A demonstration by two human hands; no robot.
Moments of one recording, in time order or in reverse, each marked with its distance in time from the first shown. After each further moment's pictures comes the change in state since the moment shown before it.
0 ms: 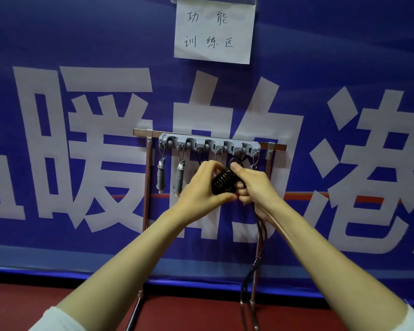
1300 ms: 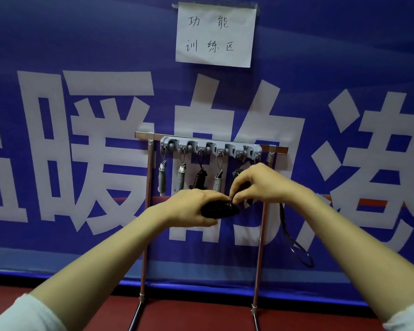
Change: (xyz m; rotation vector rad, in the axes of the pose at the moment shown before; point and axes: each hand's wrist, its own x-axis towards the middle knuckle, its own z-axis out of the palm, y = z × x) left_hand -0.002 -0.007 -0.029 0.494 -0.553 0.122; right_hand 0.012 -0.035 -0.030 -1.102 -0.434 -0.374
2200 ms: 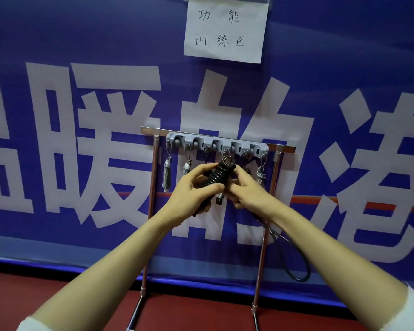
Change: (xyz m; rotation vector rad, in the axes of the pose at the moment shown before) left_hand -0.007 0.007 0.009 -1.177 0.486 -0.228; right_hand 0.023 -0.008 0.058 0.769 0.145 0.163
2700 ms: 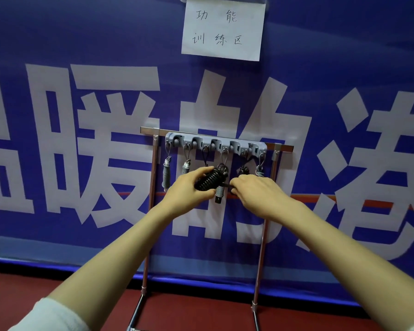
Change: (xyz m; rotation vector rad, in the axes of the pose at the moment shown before) left_hand 0.013 -0.013 -0.014 0.656 0.040 0.048; right_hand -0.019 -0.014 -0.013 -1.424 0.032 -0.206
